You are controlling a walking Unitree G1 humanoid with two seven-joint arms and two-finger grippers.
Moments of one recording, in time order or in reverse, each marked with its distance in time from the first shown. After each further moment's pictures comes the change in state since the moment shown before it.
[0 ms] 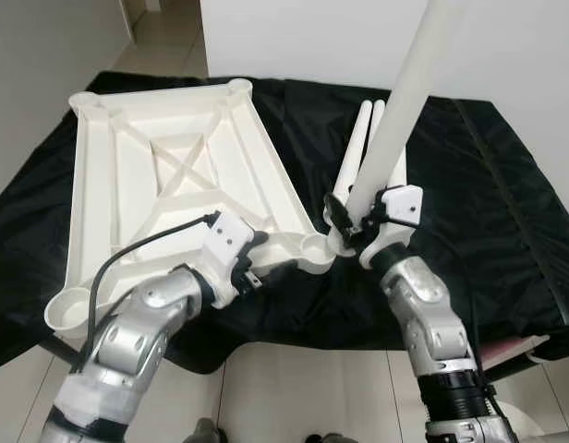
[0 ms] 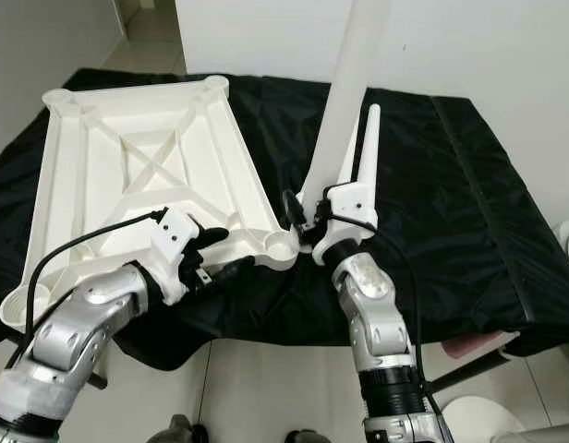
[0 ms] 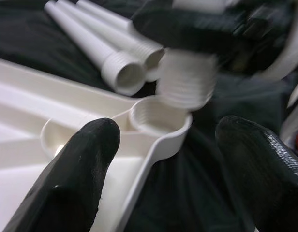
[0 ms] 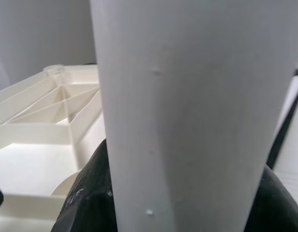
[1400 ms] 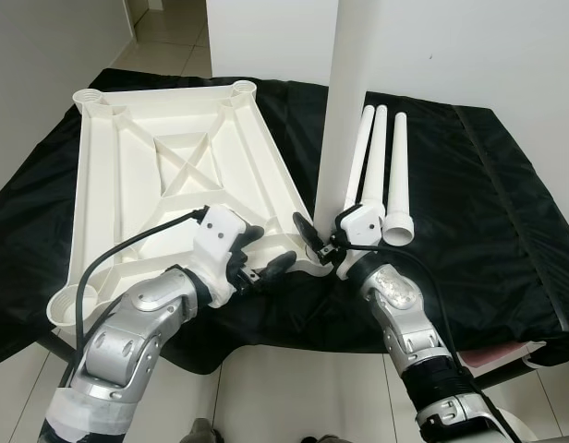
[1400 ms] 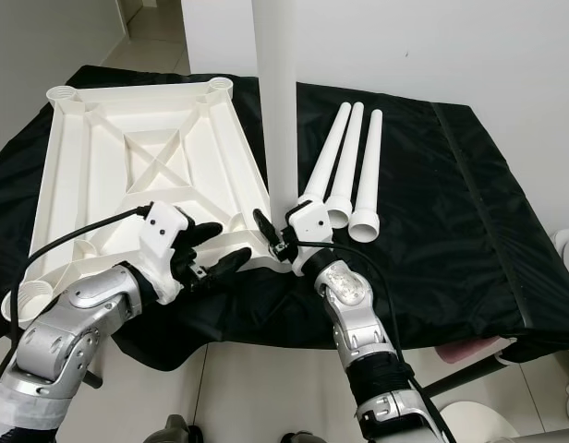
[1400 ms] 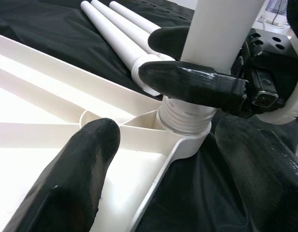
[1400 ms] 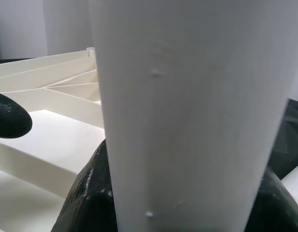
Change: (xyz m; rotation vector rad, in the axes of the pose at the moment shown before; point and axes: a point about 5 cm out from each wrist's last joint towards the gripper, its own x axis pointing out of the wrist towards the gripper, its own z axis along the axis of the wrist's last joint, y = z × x) left arm -0.010 0.001 0.007 -0.054 0.018 0.084; right arm 0.009 0.014 -0.029 -0.176 -0.015 0.189
